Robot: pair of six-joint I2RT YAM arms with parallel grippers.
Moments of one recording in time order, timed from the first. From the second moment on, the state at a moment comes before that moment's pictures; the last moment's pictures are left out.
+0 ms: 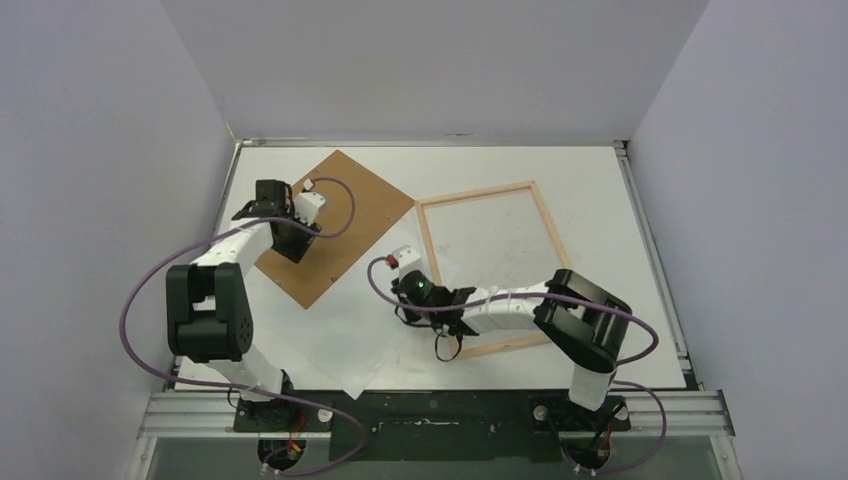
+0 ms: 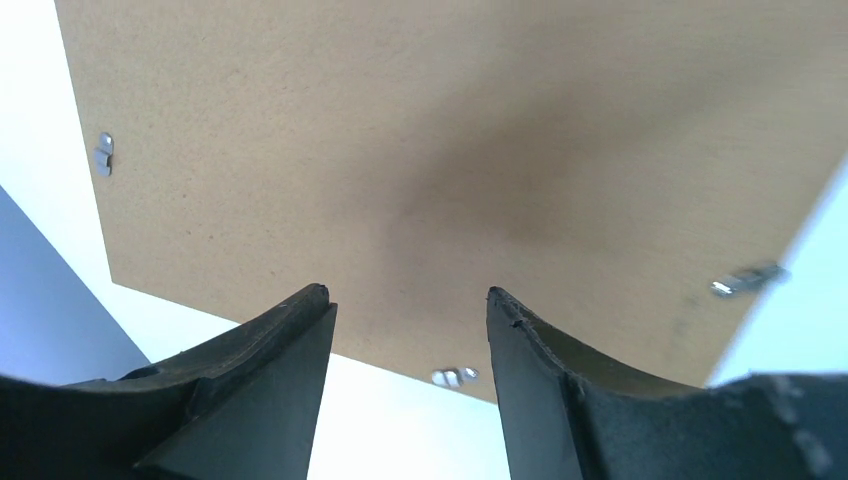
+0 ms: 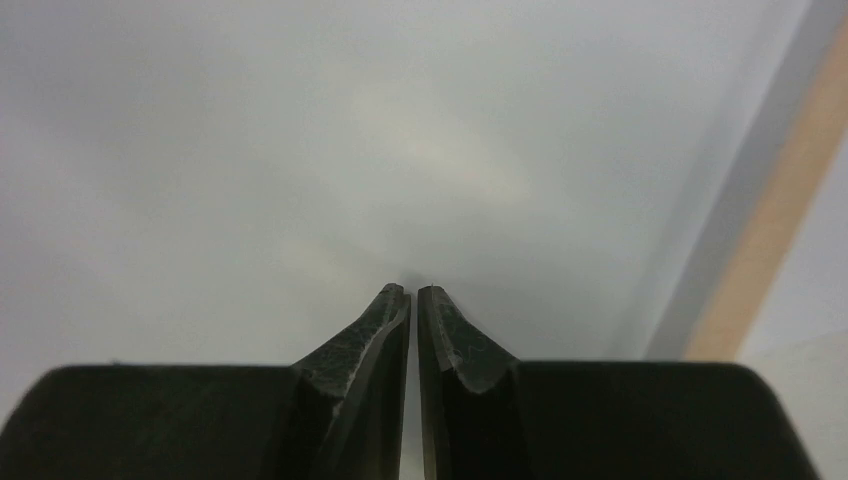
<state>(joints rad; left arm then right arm) 0.02 1.68 1.06 -0.44 -0.01 0.58 1.12 1.79 0.88 0.18 0.29 0.38</state>
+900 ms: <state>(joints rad) -0.16 1.61 0.89 -0.50 0.09 0.64 0.76 1.88 1.00 0.16 0.26 0.42</state>
